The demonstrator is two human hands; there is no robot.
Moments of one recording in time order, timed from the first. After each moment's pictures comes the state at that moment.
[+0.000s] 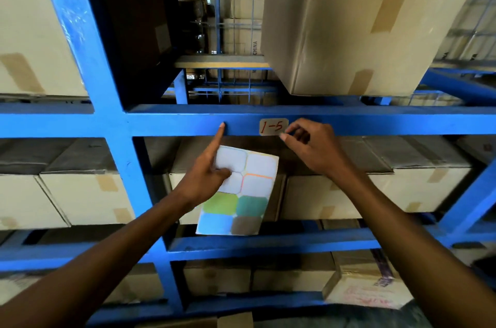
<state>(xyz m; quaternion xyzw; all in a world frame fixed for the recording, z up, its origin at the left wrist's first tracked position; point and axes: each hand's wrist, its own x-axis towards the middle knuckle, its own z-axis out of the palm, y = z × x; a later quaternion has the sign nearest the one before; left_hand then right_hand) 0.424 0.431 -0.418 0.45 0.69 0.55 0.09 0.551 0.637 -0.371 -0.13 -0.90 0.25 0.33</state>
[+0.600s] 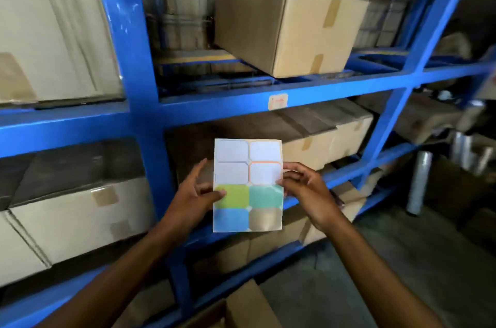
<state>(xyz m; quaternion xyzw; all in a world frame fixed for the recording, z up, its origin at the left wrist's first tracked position) 0.391 0.278 -0.442 0.38 0.60 0.61 0.35 0.579 0.404 -0.439 -0.30 -0.65 0.59 0.38</state>
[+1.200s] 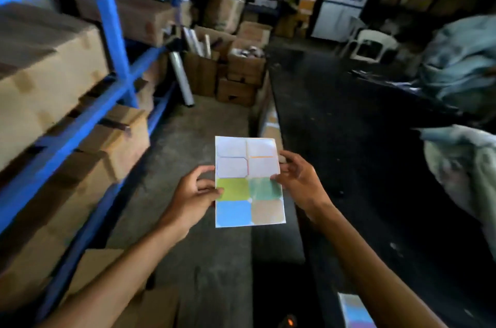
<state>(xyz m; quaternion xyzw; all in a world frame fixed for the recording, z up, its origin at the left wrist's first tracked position) 0.721 0.199 -0.508 0.59 0.39 0.30 0.64 0.918 0.106 -0.478 -0.72 -0.38 0.29 0.51</state>
